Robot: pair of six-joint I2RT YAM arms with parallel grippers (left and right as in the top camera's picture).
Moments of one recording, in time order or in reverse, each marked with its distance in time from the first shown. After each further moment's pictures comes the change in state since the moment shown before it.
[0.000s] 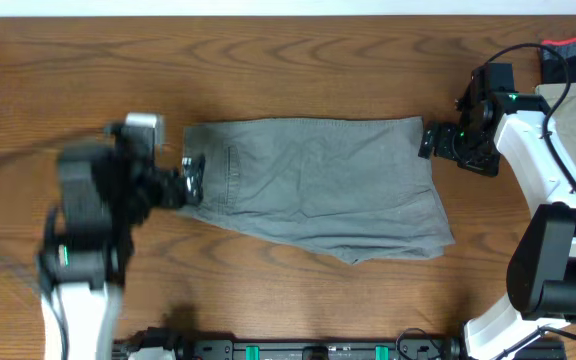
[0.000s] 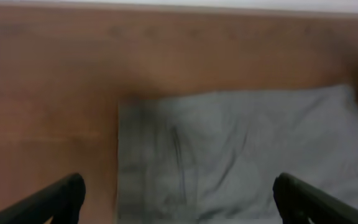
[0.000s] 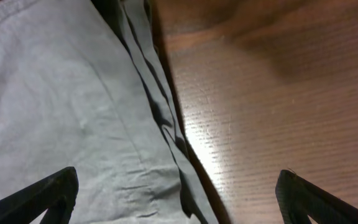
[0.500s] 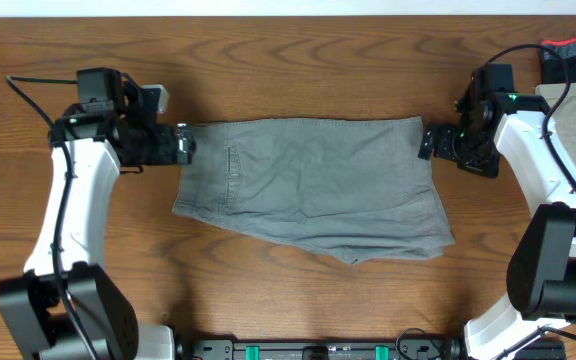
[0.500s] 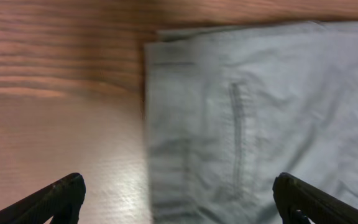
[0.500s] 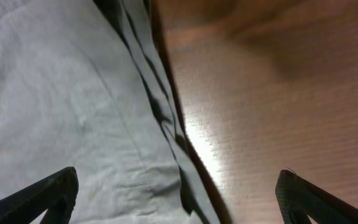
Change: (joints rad) left arm 0.119 0.600 0.220 -0.065 0.005 0.112; right arm 0.000 0.000 0.000 -0.020 -0.009 0.000
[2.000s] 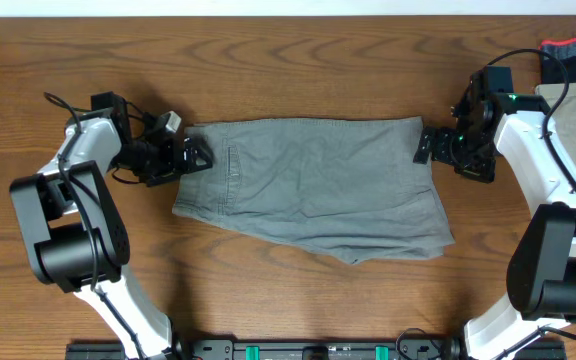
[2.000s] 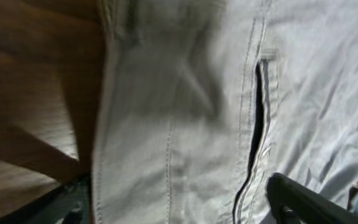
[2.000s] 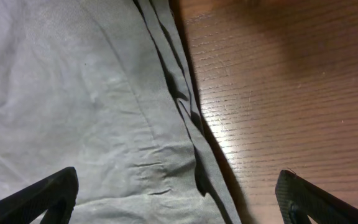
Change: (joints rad) left arm 0.080 0.415 0.032 -0.043 0.363 0.062; right arm 0.000 0.000 0.000 -0.040 -0.055 0.000
